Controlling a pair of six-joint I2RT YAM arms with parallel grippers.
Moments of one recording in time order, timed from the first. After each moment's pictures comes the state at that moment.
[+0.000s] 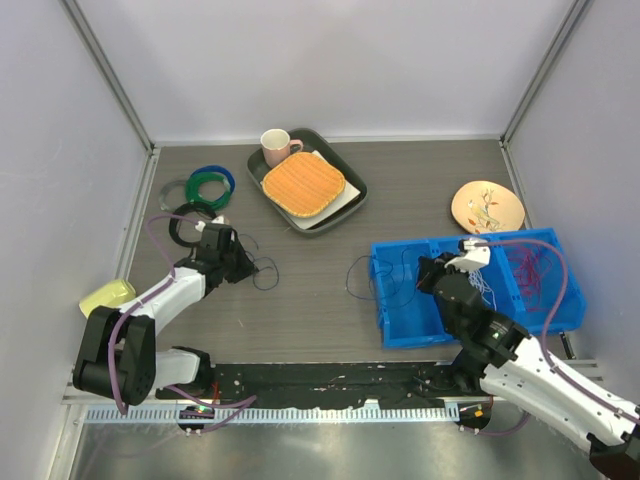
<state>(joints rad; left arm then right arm) -0.25 1.27 0.57 -0.17 0.07 -0.71 0.81 0.44 0.40 -0.24 0.73 0.62</state>
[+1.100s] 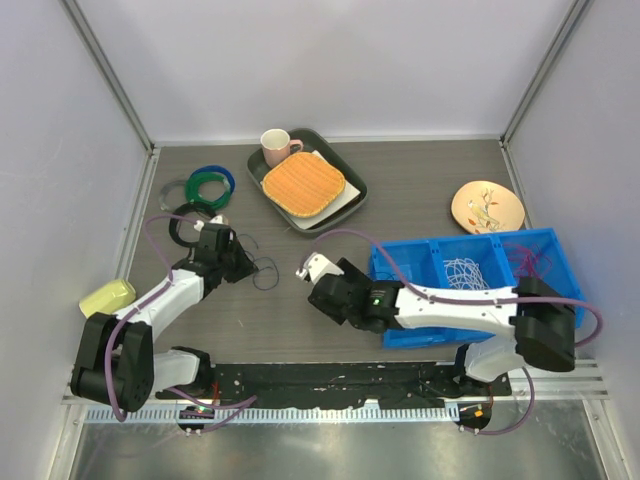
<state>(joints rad) -0.25 1.23 0.57 -0.18 0.08 -0.71 1.22 1.38 0.91 -0.43 0.58 0.14</state>
